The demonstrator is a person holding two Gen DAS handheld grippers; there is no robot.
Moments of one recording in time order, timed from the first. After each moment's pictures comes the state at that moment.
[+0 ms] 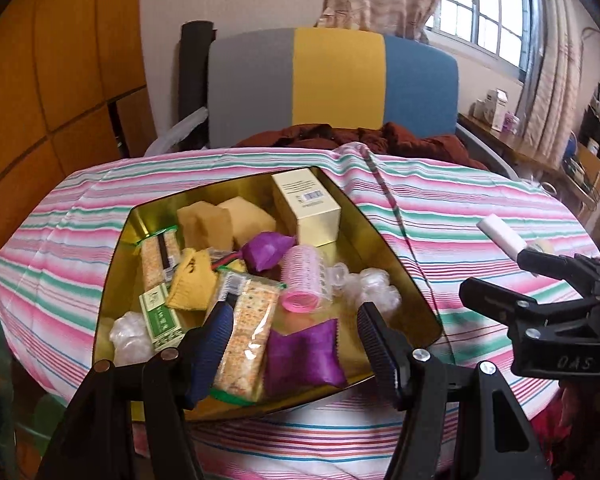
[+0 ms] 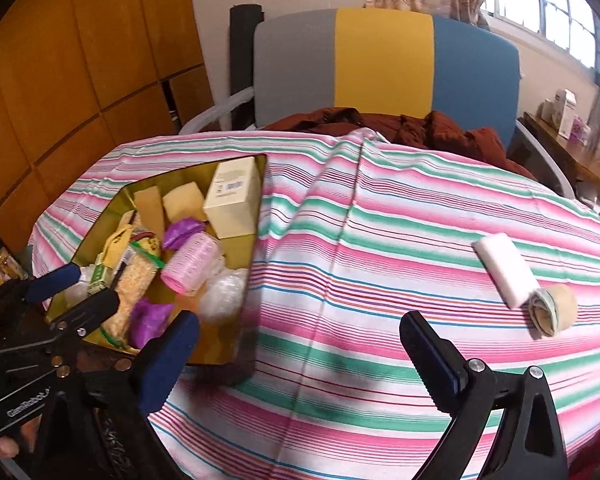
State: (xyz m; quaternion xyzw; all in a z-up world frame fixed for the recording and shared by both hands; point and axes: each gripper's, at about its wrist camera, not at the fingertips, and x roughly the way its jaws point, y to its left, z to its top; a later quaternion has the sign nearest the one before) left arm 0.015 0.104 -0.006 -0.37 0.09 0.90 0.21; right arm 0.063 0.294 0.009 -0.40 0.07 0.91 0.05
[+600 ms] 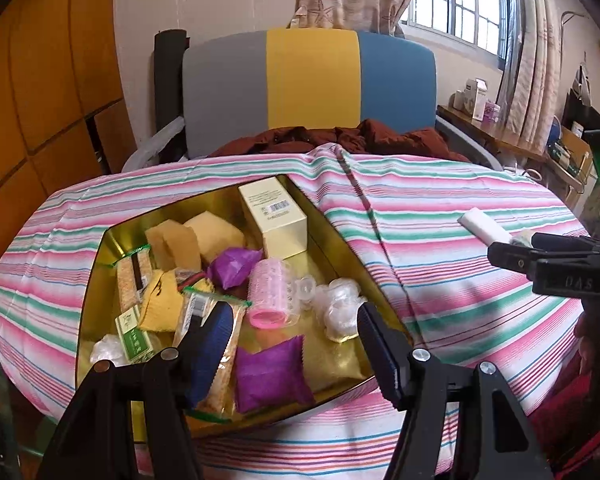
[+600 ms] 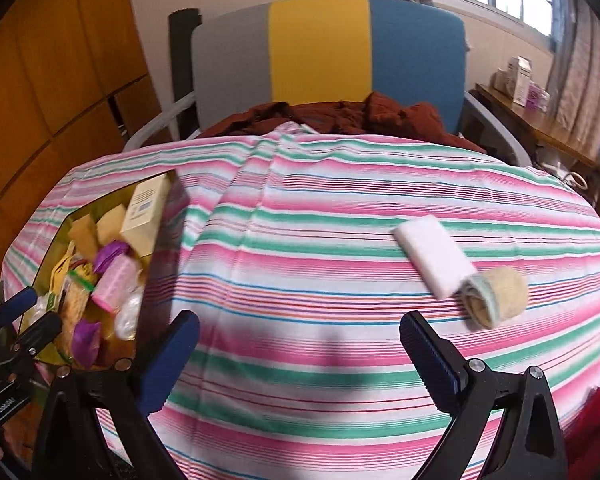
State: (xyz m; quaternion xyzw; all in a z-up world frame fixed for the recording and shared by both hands) left arm 0.014 0.130 -0.002 -0.36 0.10 0.89 0.24; right arm 0.072 0.376 0.014 -0.41 0.11 0.90 0.13
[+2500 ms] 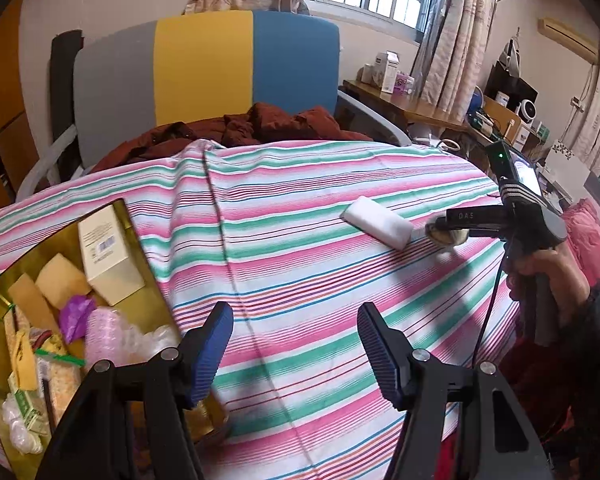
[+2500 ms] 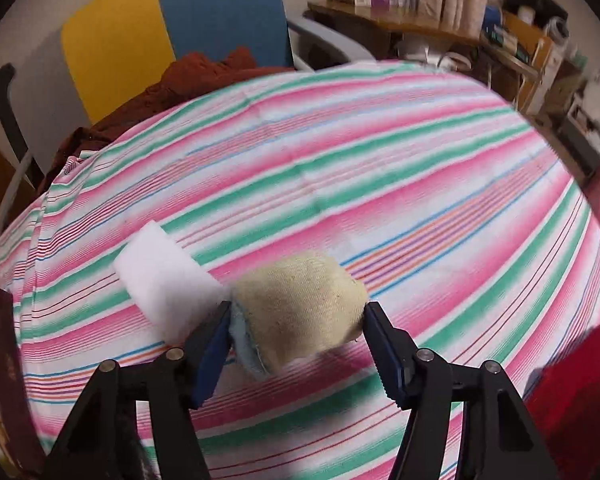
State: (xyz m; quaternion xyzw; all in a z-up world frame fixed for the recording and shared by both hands) left arm 0.028 0.252 0.003 -0.40 0.11 0.82 0.39; right arm 0.106 0.588 -0.034 -0.47 0.25 0.78 0.33
